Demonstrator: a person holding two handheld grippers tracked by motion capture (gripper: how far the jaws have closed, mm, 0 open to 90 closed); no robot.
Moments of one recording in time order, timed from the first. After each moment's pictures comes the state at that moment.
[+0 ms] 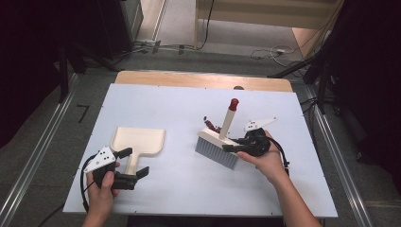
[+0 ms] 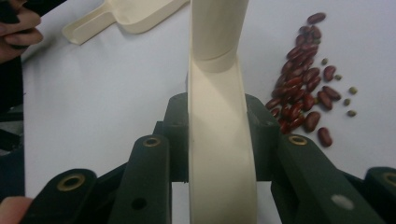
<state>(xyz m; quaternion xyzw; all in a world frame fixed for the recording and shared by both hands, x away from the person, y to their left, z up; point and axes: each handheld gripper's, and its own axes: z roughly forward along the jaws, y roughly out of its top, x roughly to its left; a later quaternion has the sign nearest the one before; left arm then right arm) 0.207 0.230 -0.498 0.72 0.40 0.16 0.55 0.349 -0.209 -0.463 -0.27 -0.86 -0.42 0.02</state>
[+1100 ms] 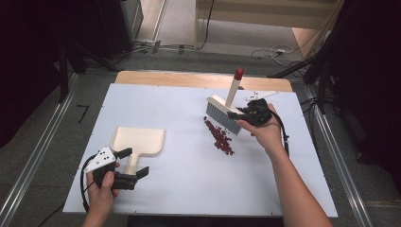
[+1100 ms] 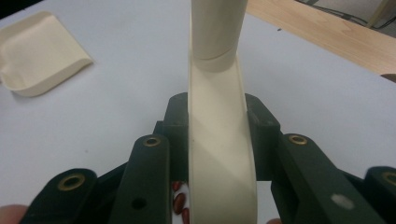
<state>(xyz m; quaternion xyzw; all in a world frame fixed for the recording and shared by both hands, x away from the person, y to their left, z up) 0.207 0.230 -0.499 0.72 0.40 0.16 0.55 0.424 -0.206 -0.432 -0.31 -0.85 -0.41 -0.10</state>
